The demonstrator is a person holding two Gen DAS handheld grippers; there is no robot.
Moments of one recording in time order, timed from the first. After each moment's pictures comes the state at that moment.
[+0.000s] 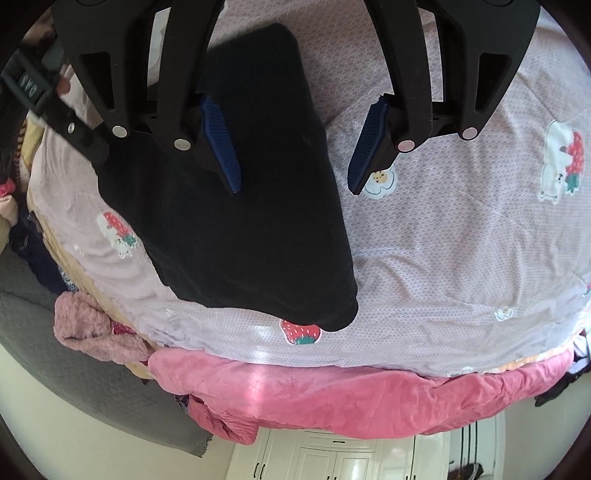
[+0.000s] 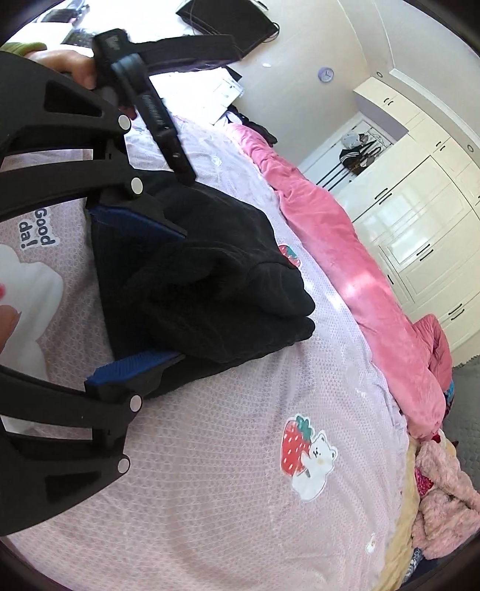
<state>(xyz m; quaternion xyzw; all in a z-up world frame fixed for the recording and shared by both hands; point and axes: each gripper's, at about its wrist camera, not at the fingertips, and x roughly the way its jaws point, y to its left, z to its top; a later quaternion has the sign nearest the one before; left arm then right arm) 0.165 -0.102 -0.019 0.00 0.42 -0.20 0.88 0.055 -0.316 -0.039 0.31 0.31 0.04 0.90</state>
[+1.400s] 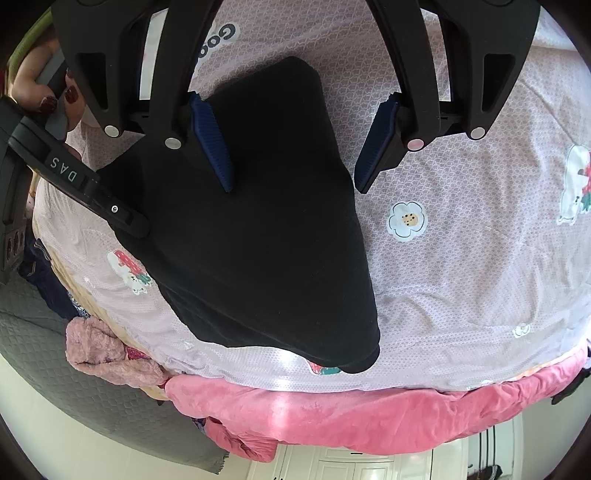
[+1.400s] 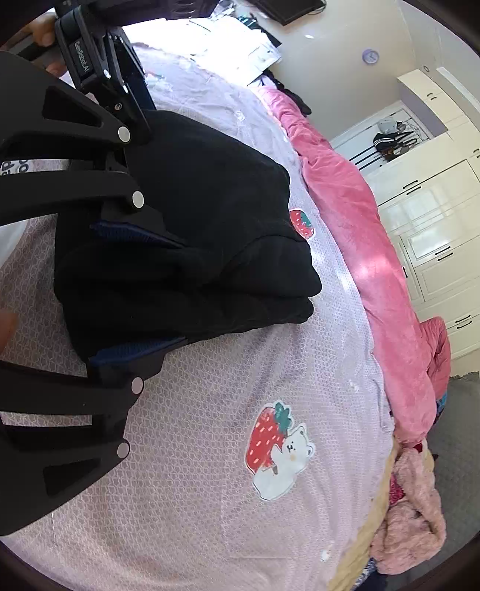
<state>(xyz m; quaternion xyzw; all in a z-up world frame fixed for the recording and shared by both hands) 0.145 -0.114 -0.039 0.01 0.44 -0.23 0.87 0.087 -0.312 -0.046 0.20 0.35 -0.01 0.91</state>
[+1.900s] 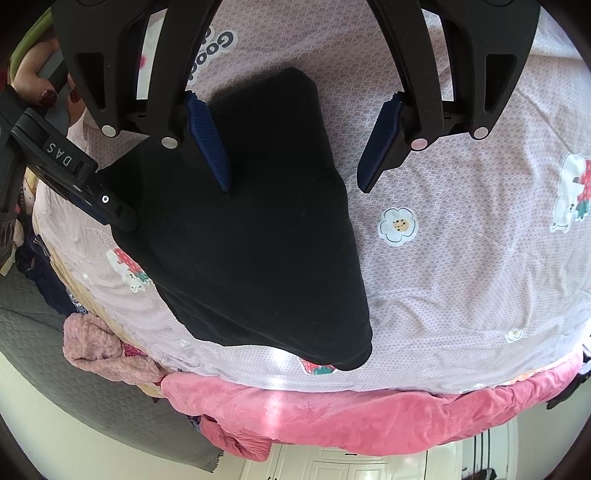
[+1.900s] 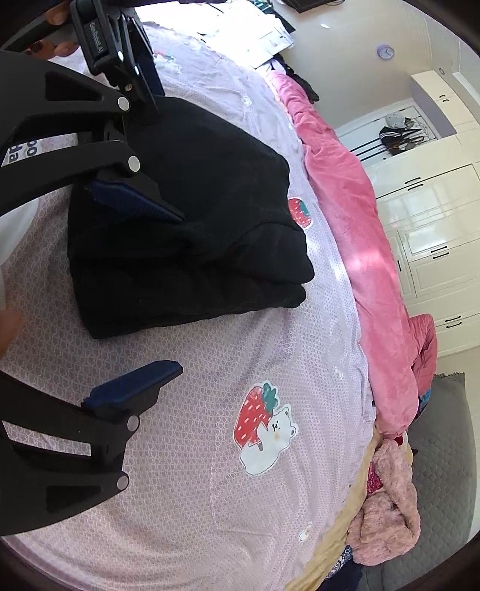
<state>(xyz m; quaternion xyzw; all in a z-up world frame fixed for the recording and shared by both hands) 0.139 -0.108 -0.035 0.01 0.44 -0.22 0.87 0.077 -0.311 -0.041 0.17 0.35 -0.04 0.92</state>
